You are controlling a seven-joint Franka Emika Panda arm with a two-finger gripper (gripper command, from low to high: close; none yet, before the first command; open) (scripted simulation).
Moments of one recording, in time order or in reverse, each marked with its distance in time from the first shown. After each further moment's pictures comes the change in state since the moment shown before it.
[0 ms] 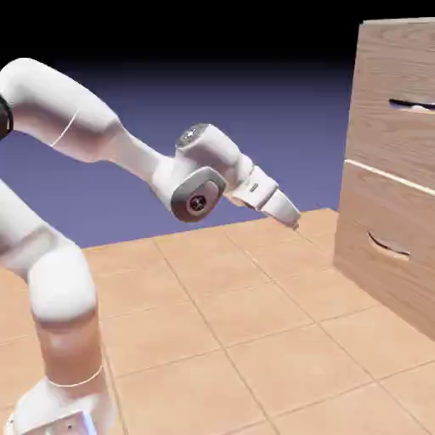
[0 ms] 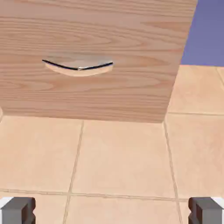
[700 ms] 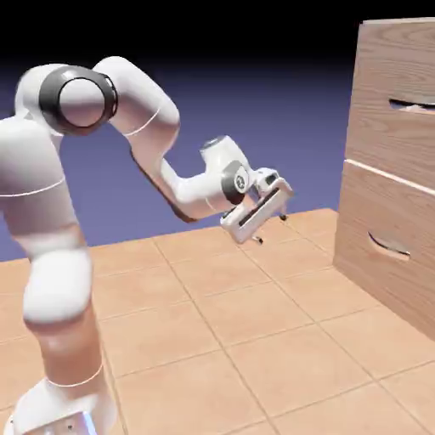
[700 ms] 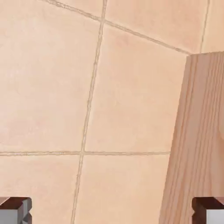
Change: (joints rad) arm -0.205 0.493 0.477 0.353 -0.676 -0.171 -0.913
